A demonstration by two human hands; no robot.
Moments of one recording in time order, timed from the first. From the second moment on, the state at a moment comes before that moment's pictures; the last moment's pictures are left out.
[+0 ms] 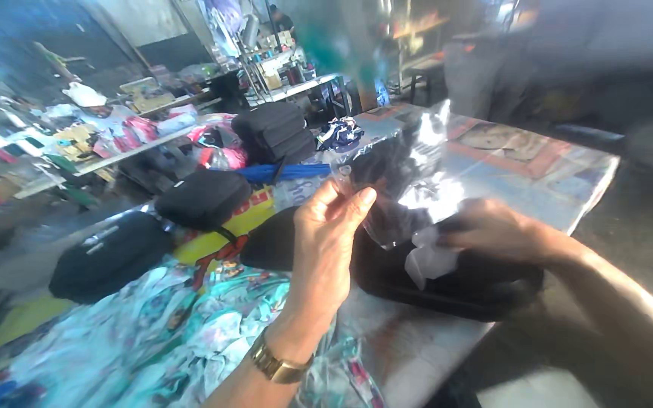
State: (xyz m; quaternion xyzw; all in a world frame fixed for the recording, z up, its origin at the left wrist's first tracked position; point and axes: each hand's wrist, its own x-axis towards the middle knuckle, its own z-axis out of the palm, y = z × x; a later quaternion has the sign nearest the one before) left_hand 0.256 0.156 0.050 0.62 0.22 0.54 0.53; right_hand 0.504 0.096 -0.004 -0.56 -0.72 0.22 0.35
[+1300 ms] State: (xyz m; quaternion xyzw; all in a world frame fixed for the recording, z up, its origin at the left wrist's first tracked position) left_hand 0.183 0.102 0.058 0.37 0.15 0.37 0.84; right_hand 0.427 0.028 0.024 -0.36 -0.75 -0.38 0.40
